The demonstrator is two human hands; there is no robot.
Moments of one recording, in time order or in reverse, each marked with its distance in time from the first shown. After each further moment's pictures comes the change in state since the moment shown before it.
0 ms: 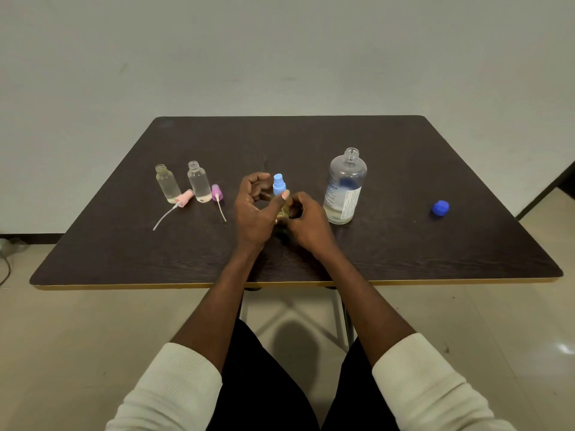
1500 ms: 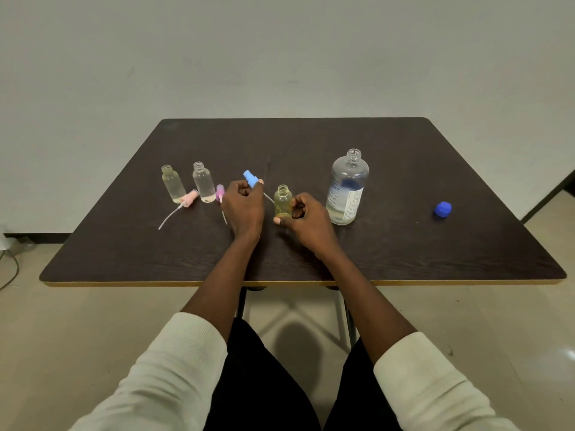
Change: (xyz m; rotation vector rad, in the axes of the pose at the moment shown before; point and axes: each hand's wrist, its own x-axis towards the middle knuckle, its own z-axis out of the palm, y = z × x) left_hand 0.030 -0.012 0.000 0.247 0.409 -0.322; right_hand 0.000 0.001 0.001 0.023 0.006 0.013
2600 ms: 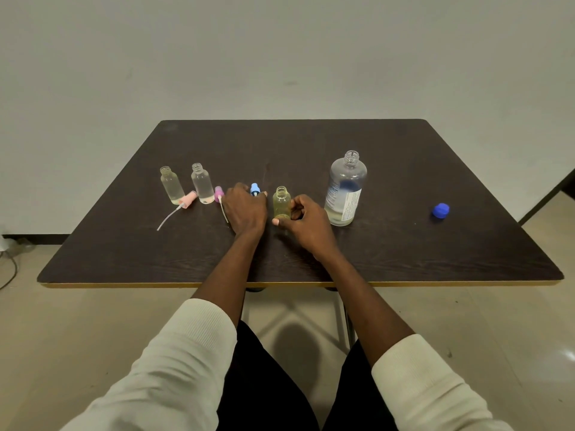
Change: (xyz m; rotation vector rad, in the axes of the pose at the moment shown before) left_hand 0.017 -0.016 0.010 0.518 -0.024 0.201; right_hand 0.002 0.004 0.002 -0.026 0.026 -0.018
